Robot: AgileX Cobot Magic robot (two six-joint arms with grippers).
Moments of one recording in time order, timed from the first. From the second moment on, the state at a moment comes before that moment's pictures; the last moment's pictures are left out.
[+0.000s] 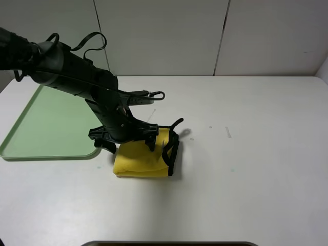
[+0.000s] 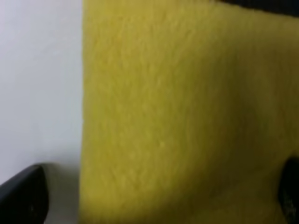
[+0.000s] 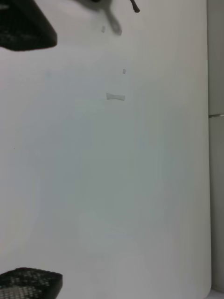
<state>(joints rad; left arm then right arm) -0.62 2.03 -1.09 -0.08 0.37 -0.45 0.09 -0.01 -0.49 -0.02 1.03 0.01</state>
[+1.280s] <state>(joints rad) -0.63 2.05 -1.10 -0.09 0.35 -0.43 0.09 -0.01 -0.49 -0.02 1.03 0.01</state>
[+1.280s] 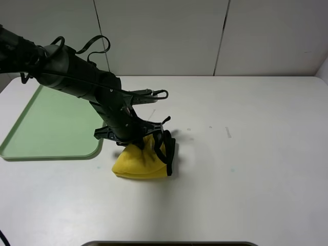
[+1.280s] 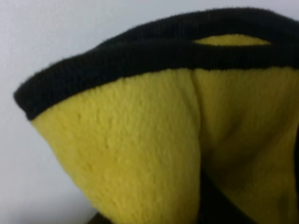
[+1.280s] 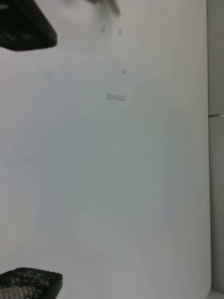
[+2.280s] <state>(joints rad) -0.23 1.97 -1.24 0.12 0.69 -0.21 0.09 -0.01 -0.49 -0.02 1.03 0.01</state>
